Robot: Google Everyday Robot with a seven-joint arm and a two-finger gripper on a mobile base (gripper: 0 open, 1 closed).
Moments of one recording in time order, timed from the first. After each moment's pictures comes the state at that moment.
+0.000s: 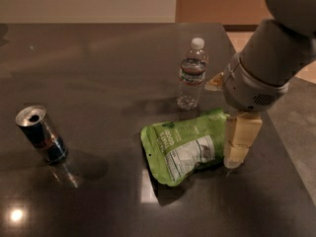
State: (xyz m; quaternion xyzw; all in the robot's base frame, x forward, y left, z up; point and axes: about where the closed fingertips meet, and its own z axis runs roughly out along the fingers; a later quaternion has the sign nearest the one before) arm 0.423 -0.126 0.899 -0.72 0.68 0.04 0.13
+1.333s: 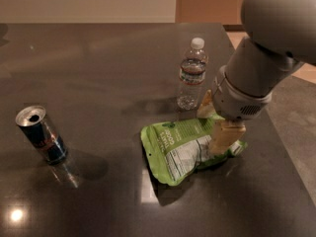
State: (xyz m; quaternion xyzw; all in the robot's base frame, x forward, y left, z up) arm 0.426 -0.116 0.870 -0.75 0.65 0.03 0.11
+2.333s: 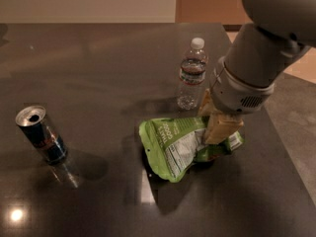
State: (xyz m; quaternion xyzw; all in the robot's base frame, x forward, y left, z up) arm 0.415 -0.110 0.891 -0.74 0.66 0.05 0.10
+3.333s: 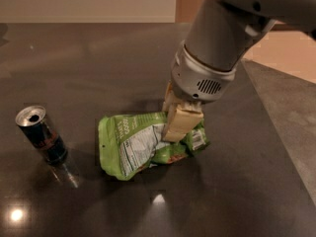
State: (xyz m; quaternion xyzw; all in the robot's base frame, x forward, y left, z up) arm 0.403 -0.029 0.923 -0.72 0.67 0.11 0.12
